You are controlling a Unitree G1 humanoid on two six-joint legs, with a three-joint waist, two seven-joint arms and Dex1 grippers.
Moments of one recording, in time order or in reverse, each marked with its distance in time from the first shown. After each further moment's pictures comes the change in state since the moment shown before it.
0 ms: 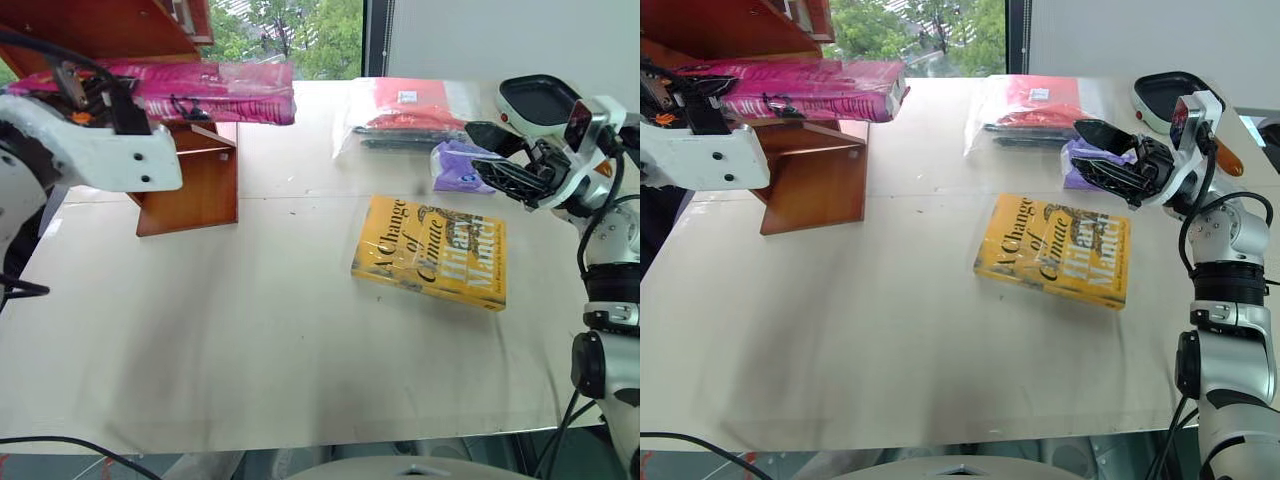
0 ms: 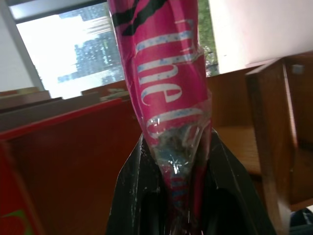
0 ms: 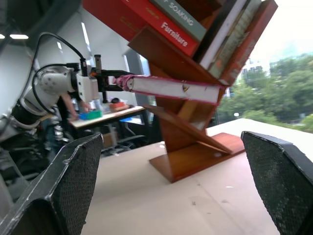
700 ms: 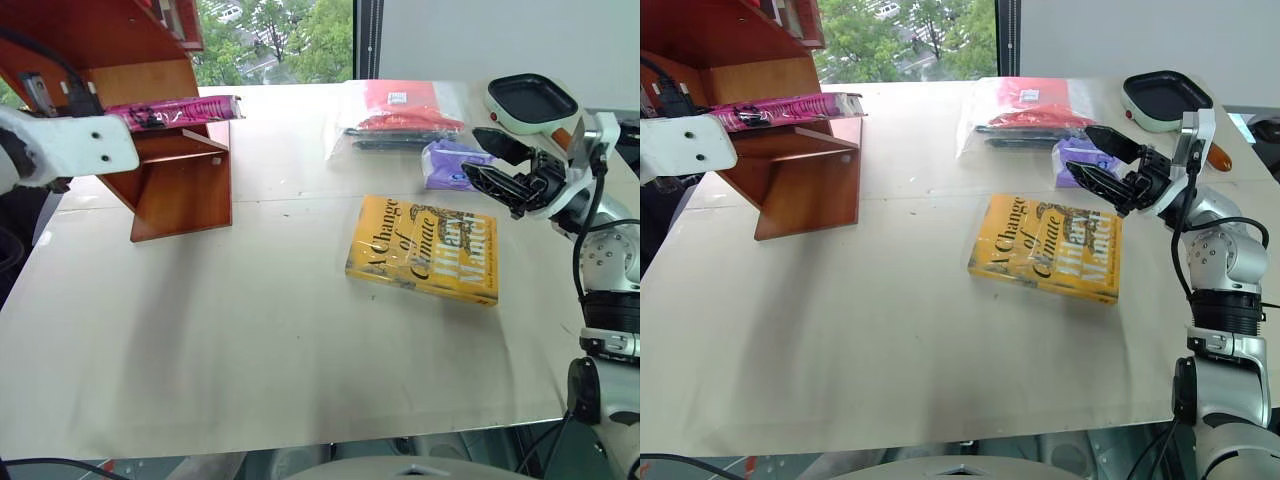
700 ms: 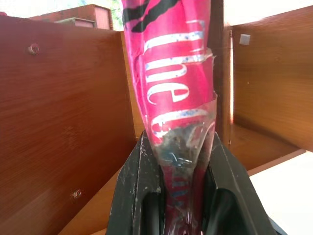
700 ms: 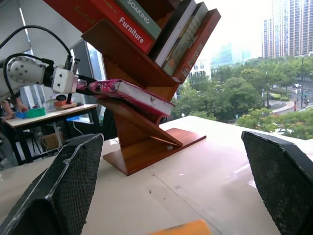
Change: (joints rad) left arm -0.204 0.024 -0.208 0.451 -0.092 -0.064 -0.069; right arm 0.150 0.030 -0.042 -0.170 -0.018 -0.045 -0.175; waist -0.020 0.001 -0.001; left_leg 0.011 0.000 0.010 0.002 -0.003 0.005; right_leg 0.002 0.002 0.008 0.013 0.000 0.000
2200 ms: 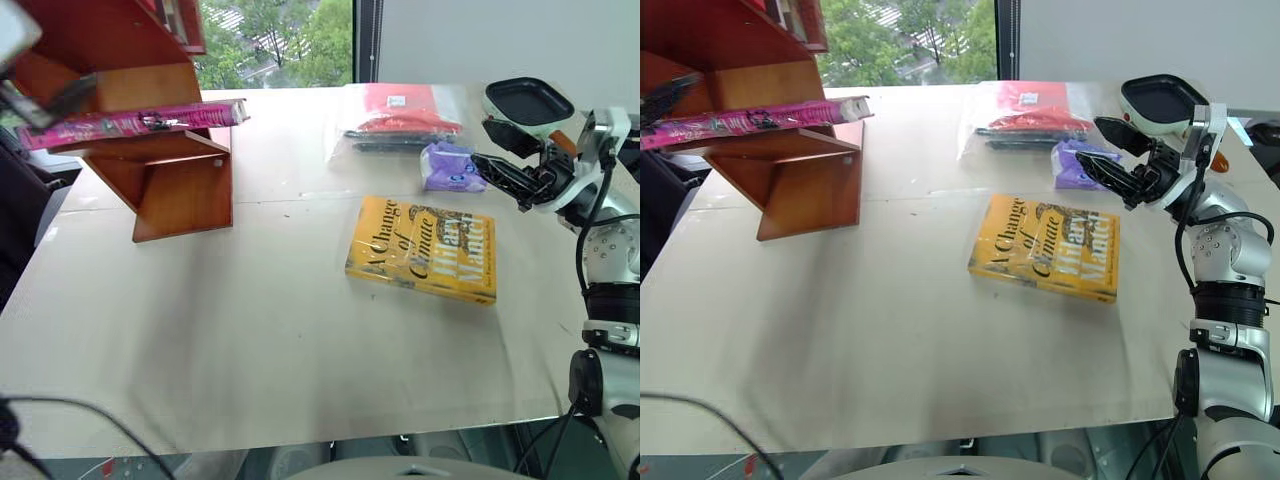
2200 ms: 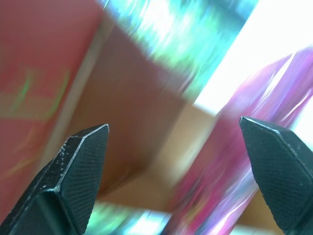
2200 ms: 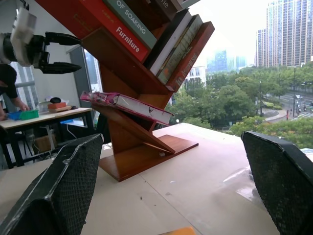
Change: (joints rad) left arm -0.169 -0.238 0.298 -0.550 -0.473 0.847 -0.174; right arm -0.050 -0.018 -0.014 0.092 -0.019 -0.049 0.048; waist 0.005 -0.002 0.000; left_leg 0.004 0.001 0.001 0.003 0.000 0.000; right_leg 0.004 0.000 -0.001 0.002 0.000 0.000
